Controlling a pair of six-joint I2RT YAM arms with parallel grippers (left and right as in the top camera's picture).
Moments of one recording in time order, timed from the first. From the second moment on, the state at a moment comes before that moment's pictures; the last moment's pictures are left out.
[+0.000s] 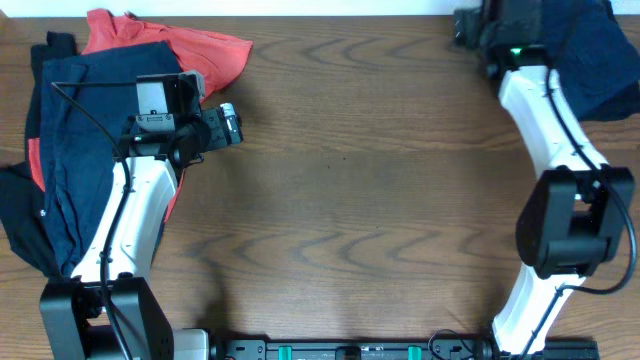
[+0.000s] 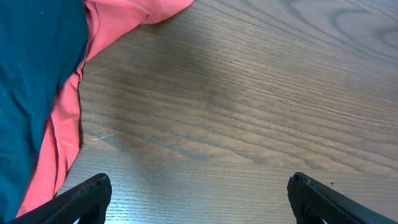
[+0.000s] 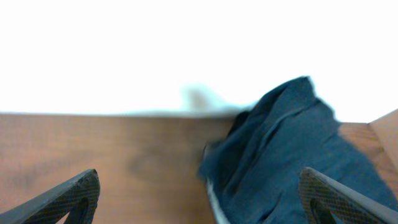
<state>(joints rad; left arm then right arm) 0.05 1.55 1.11 -0.47 0.23 -0.23 0.03 2.04 1.74 -0.19 0.27 -0.10</state>
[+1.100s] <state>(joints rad) 0.05 1.55 1.11 -0.49 0.23 -0.22 -0.27 2.51 1.77 0.28 0.13 0.10</state>
